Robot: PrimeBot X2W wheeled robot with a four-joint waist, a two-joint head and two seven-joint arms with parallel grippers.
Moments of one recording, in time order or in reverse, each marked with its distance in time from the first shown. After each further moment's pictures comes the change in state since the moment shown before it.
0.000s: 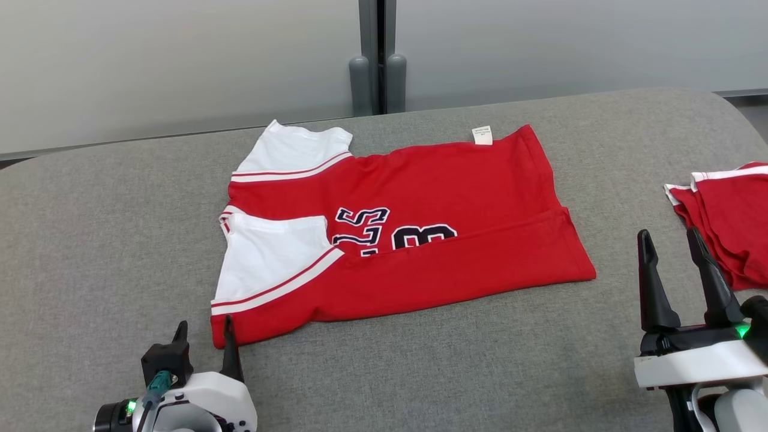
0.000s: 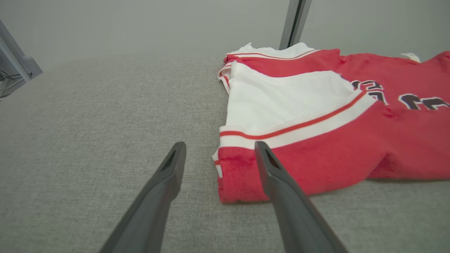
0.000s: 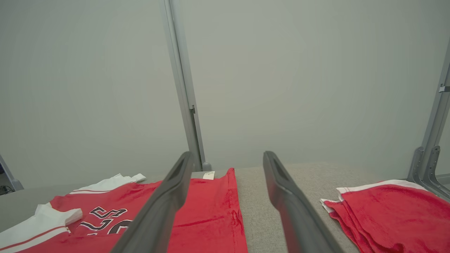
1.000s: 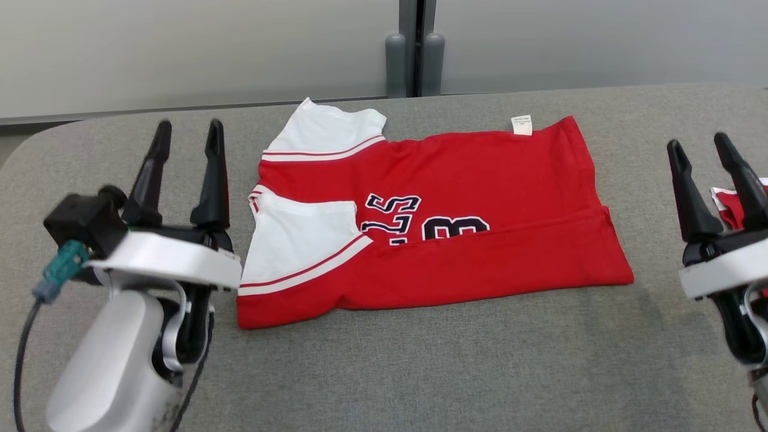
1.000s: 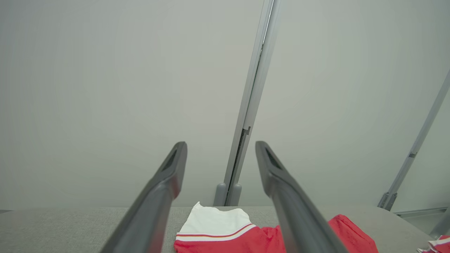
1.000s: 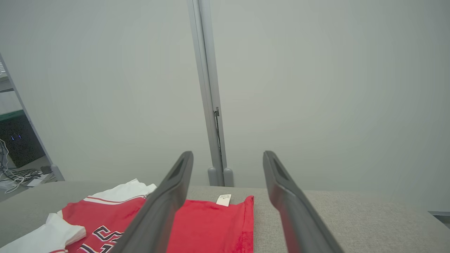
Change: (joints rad) left arm -0.313 0.261 -0.271 -0.407 -0.458 -0.024 0.002; right arm -0.390 -0.358 0.355 0.233 0.419 0.000 0.000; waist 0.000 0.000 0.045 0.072
